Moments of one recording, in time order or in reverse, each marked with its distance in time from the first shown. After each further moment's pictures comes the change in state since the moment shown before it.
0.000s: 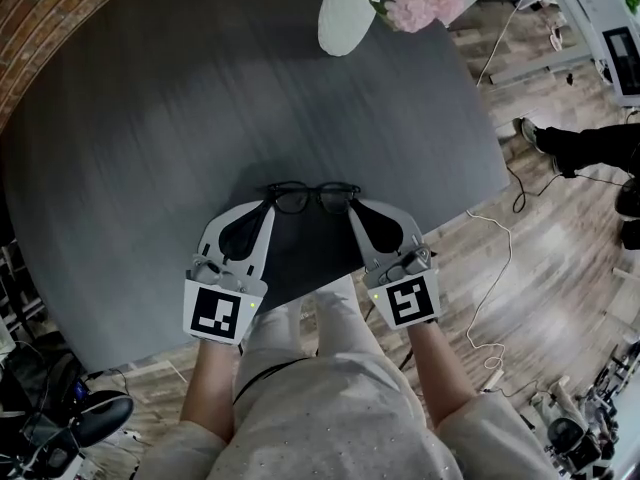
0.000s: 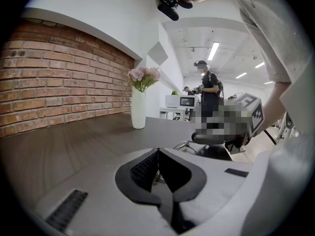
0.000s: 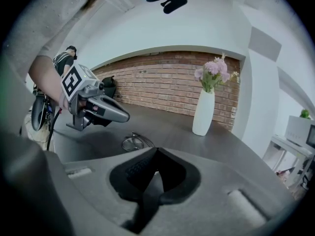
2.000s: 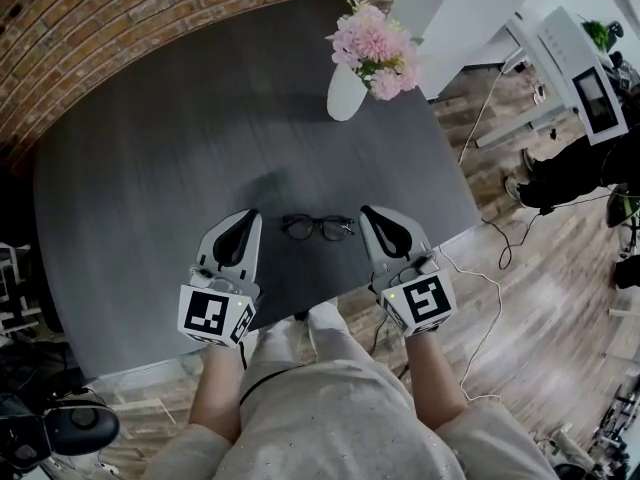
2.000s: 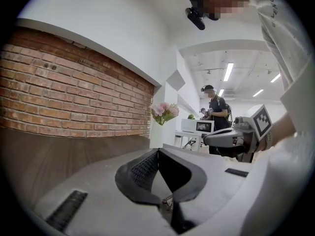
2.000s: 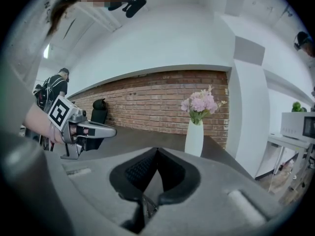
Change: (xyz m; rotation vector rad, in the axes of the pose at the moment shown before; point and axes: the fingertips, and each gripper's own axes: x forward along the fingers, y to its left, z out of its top) left arm -0.061 0.034 0.085 -0.145 -0.276 0.179; right arm -0.038 -0.036 0.109 0.111 -0.198 -0.057
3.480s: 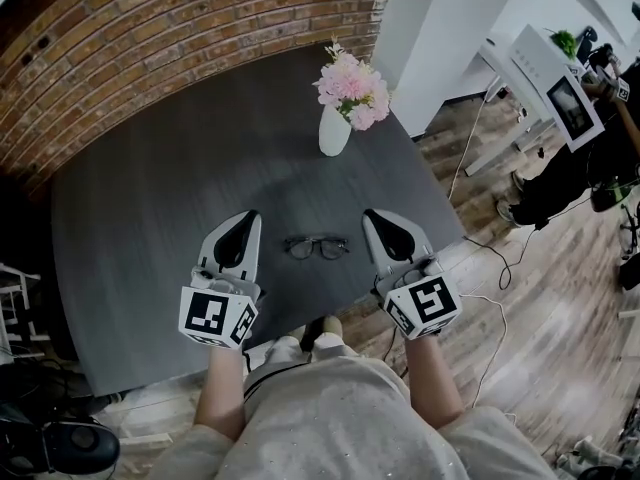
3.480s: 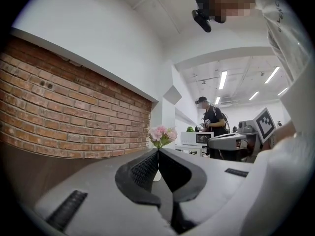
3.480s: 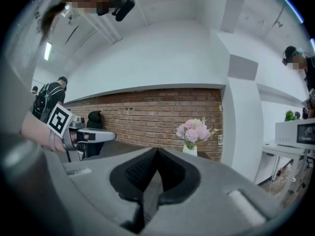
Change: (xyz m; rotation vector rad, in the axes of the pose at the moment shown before) left arm -0.018 -0.014 0.085 0.050 -0.155 -0.017; right arm -0.037 -0.002 0.079 0.007 -0.146 -0.068
